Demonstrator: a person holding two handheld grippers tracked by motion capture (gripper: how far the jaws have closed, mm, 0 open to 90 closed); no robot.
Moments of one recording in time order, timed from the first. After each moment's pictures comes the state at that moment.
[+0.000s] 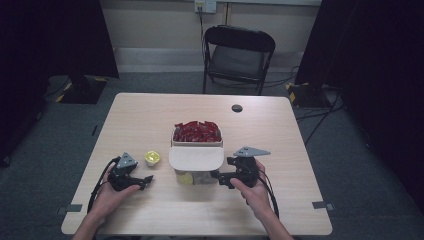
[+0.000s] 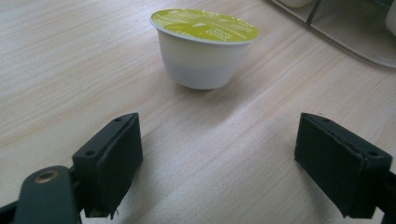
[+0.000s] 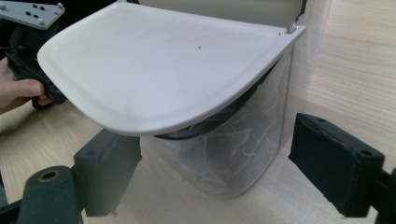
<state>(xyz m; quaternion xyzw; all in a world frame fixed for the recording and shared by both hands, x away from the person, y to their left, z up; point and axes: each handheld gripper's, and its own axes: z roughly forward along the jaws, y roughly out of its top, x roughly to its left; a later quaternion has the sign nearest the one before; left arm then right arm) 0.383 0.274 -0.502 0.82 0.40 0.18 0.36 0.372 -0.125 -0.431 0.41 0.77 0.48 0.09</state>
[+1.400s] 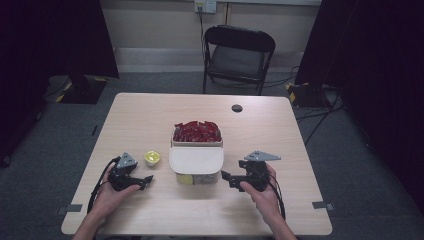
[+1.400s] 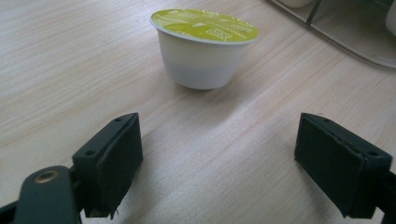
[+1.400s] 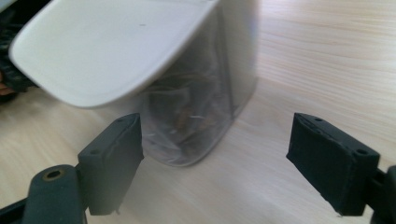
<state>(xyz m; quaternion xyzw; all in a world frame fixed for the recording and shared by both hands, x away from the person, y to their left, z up) 0.383 0.274 -0.502 0.82 0.40 0.18 0.36 0.366 -0.156 -0.440 0.44 0.77 0.46 0.12</state>
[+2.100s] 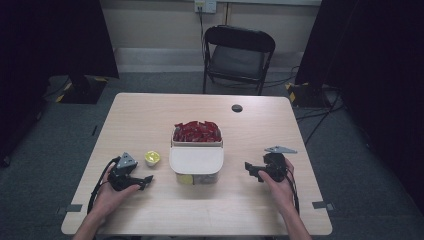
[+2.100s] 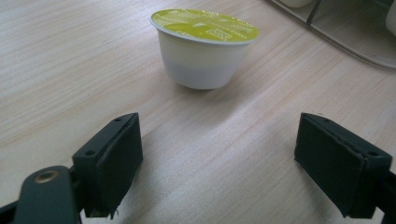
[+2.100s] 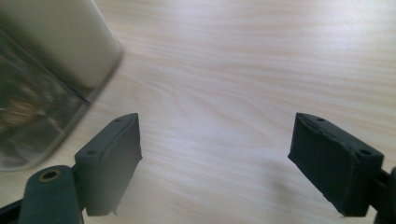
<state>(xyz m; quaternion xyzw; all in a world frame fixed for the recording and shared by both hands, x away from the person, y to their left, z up) 0.383 0.274 -0.502 0.82 0.40 0.18 0.36 0.406 -0.216 -0.471 0.53 0.74 0.38 0.17</state>
